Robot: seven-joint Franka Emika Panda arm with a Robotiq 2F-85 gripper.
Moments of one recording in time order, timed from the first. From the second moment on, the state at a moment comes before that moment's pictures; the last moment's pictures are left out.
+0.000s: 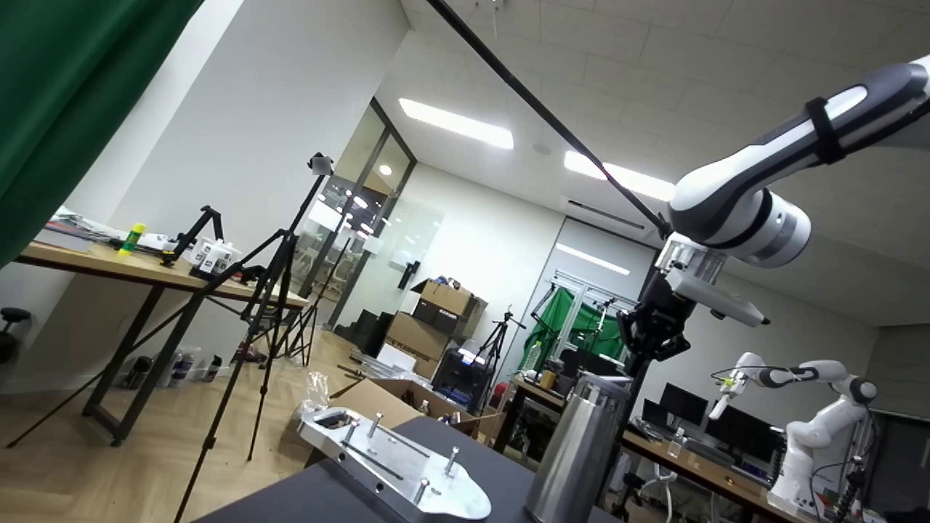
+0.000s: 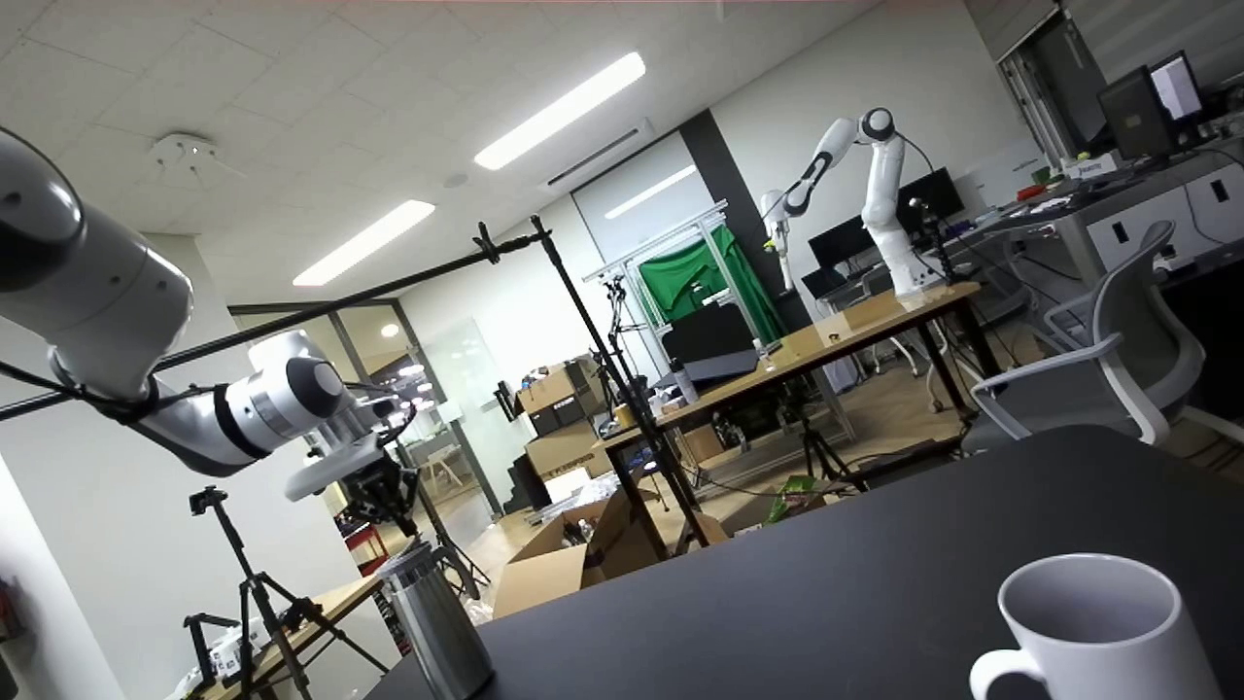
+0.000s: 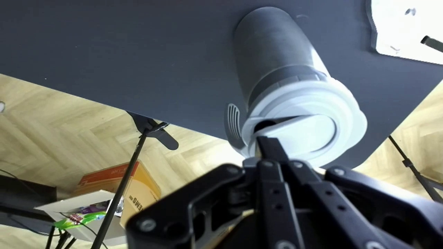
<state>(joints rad) 0.35 0.68 0.12 -1.39 -0.14 2.36 0.13</state>
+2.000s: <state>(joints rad) 0.34 0.57 0.10 -1.31 -0.09 1.79 0.19</state>
